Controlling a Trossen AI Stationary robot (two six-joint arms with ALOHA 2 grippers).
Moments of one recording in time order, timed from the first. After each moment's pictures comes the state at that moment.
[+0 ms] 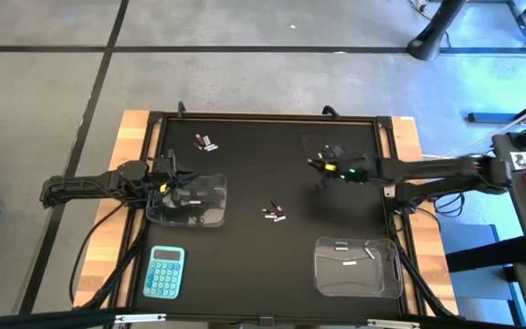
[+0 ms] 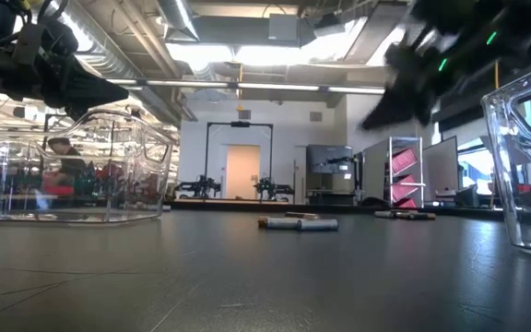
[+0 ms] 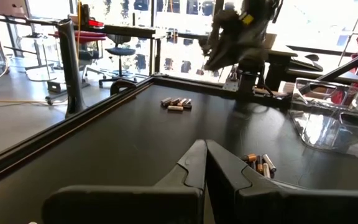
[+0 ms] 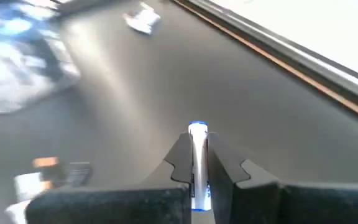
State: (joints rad) left arm 0.07 0.03 0.06 -0.09 -0.23 -0.10; right arm -0.13 1.03 0.54 -0.04 0.29 0.31
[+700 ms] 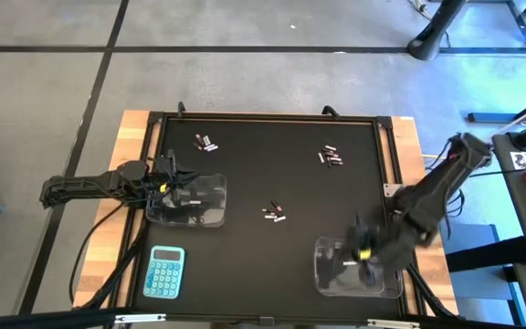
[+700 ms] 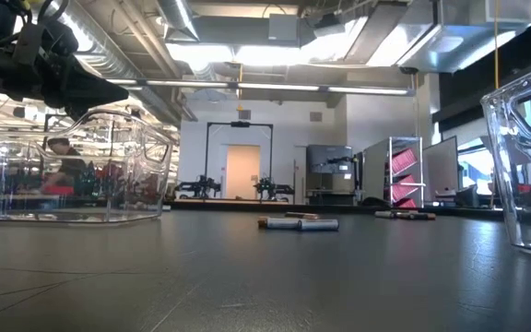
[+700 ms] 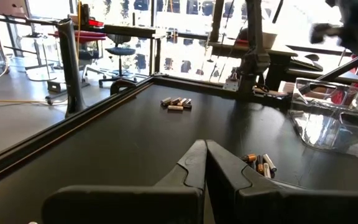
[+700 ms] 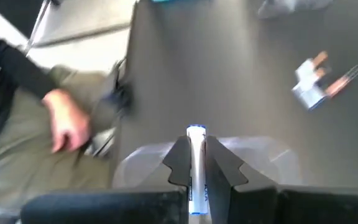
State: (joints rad) left arm 0.07 0.03 0.06 -0.09 -0.23 -0.10; right arm 0.88 1.23 1.01 -0.58 0.43 0.82
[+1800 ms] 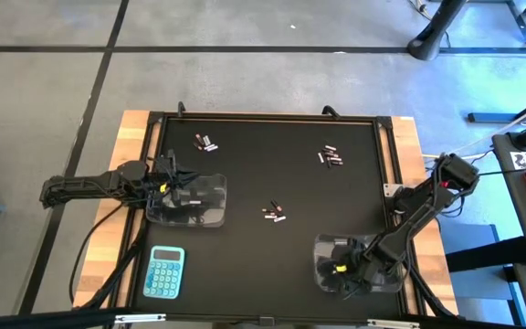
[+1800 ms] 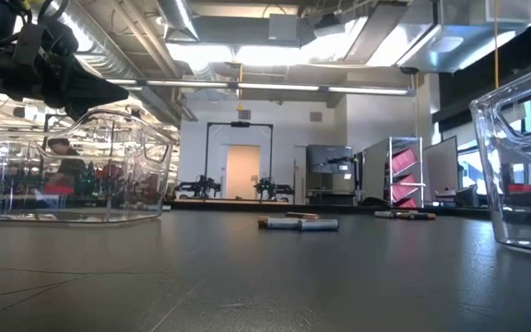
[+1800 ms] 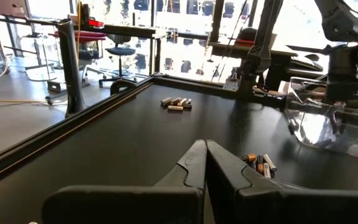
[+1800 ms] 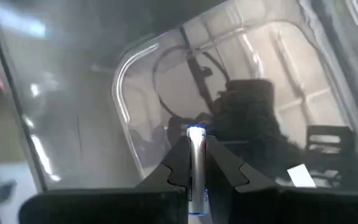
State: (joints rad) left arm 0.07 0.03 0.06 -0.09 -0.23 -0.10; right arm 0.87 1.56 0.79 -0.38 0.15 1.28
